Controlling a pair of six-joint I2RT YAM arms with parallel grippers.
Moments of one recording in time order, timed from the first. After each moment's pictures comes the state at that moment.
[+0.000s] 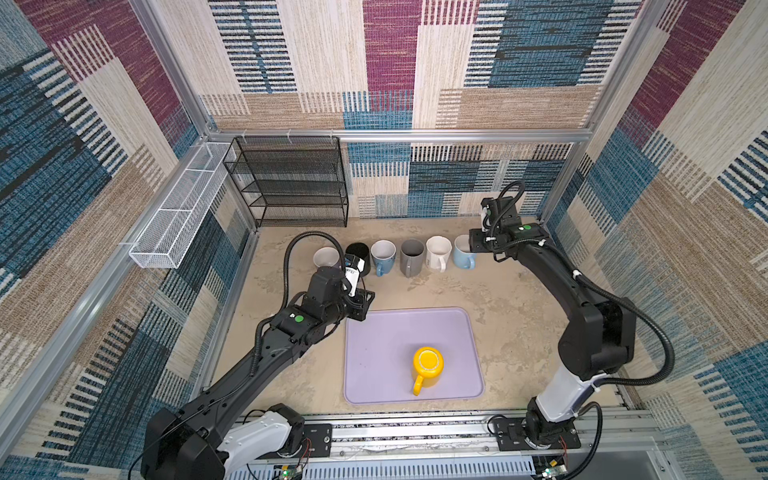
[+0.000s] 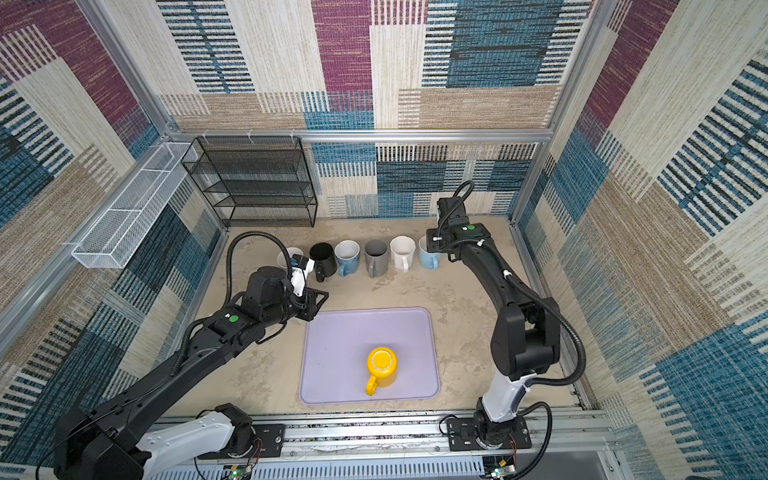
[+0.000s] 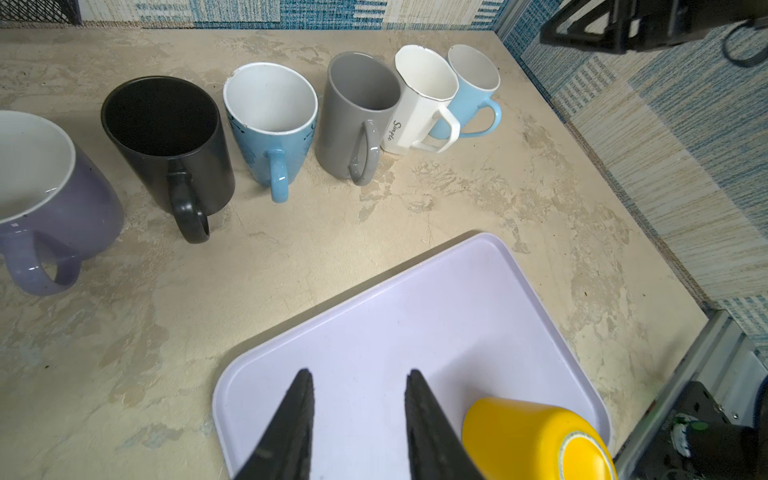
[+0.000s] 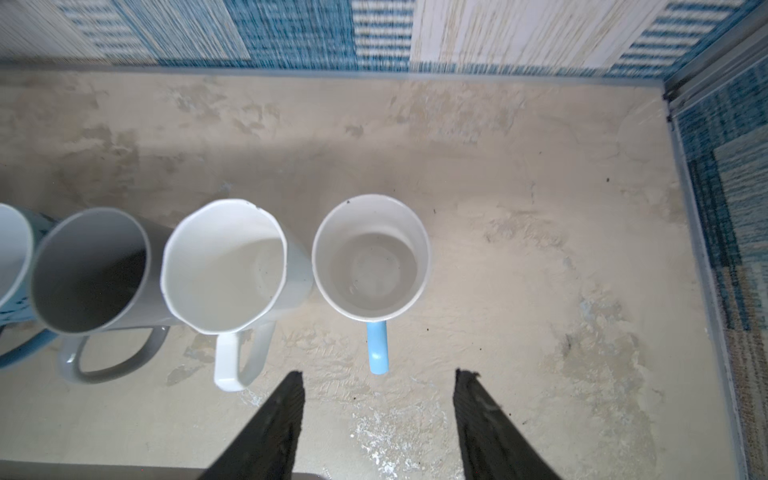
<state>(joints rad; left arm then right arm) -0.53 1.11 0.87 -0.37 0.13 -0.26 0.21 1.68 1.54 -0.66 0.10 0.13</state>
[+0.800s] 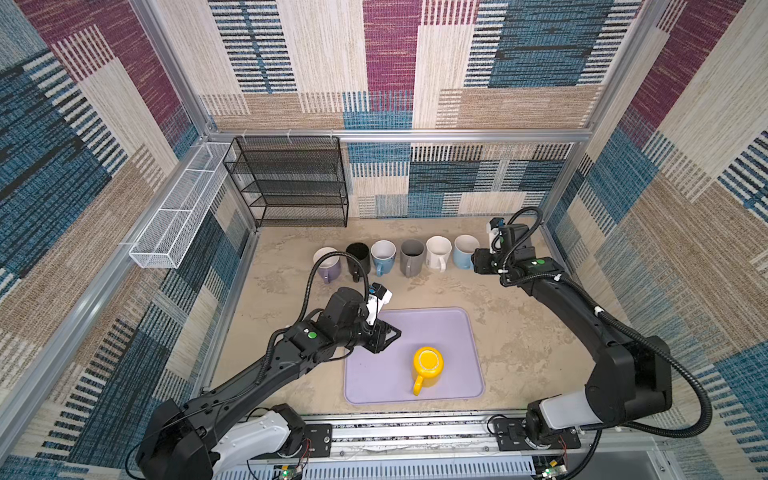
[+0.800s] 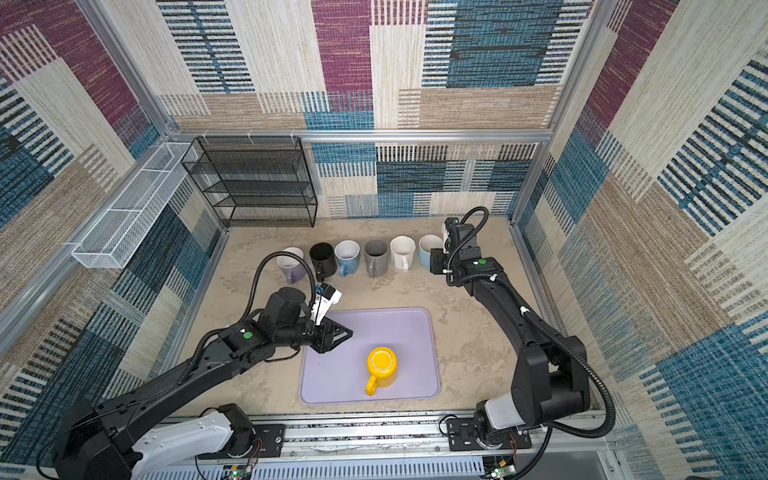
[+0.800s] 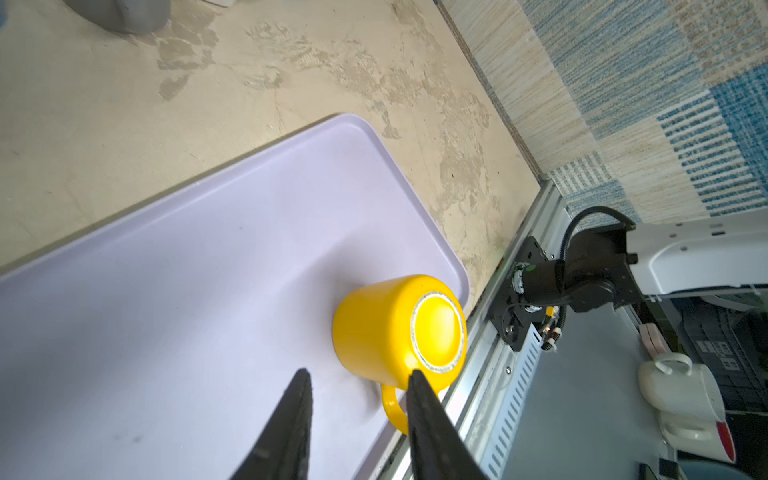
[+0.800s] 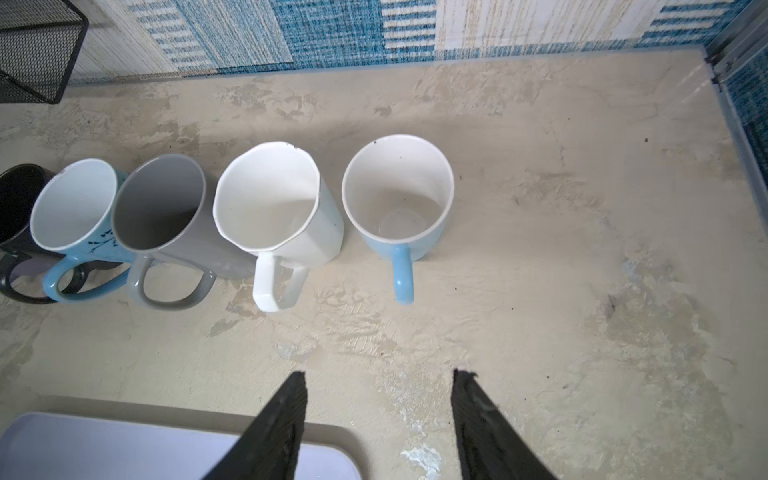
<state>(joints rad) -0.73 1.08 0.75 -0.35 0.40 -0.39 0.21 1.45 1.15 -0.44 0.00 0.19</state>
